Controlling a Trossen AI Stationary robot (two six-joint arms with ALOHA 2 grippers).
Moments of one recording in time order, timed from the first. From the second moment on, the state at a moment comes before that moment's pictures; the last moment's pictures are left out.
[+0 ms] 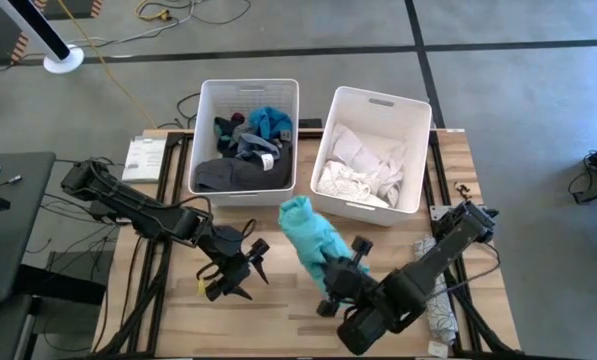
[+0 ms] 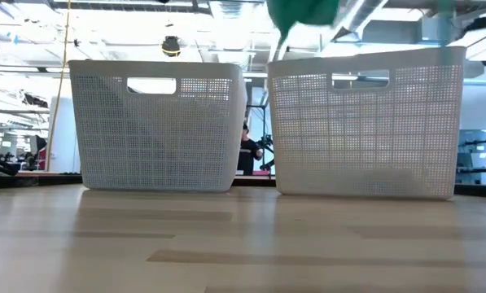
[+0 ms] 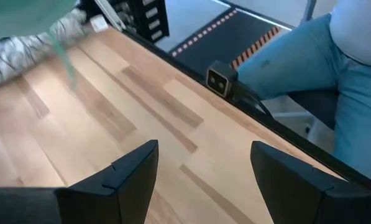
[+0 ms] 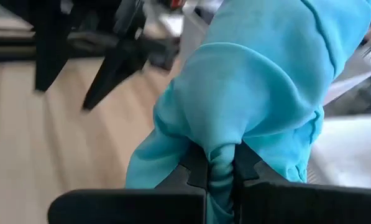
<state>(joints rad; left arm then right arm) -0.38 1.31 0.96 -0.23 0.27 0.34 0.68 1.96 2.01 -1.19 1.09 0.78</state>
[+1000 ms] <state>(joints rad) -0.38 1.66 0.86 0.34 0.26 0.38 0.32 1.82 2.34 -1.57 1.18 0.44</state>
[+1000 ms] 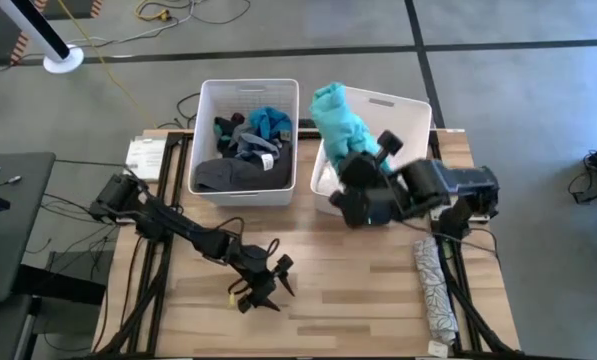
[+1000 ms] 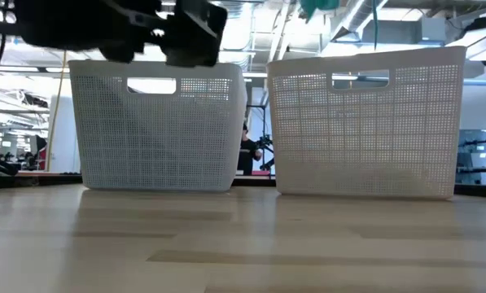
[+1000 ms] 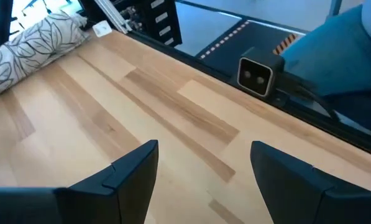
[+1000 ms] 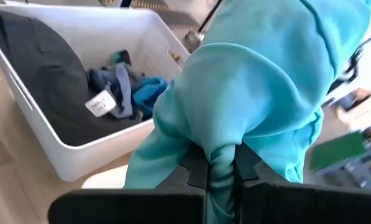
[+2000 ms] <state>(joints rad) -0.35 1.72 0.83 0.46 0.16 0.24 -0.22 1.80 2.15 -1.57 0.79 0.26</state>
